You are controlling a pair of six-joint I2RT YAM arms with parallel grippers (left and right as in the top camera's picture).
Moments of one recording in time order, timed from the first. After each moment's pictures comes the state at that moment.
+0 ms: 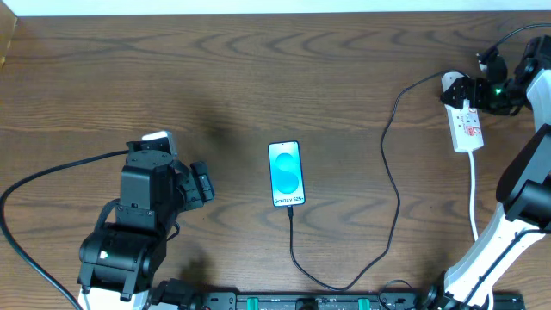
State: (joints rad) left arm -0.20 0.82 0.95 -0.97 -0.12 -0.38; right arm -0.40 2.21 1.77 -0.92 -0.46 -0.30
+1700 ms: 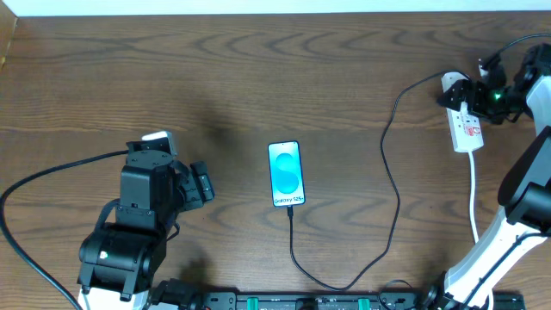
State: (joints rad) left arm -0.20 0.82 0.95 -0.97 -0.12 -0.38; right arm -0.41 2.18 1.70 -0.92 -0.55 -0.19
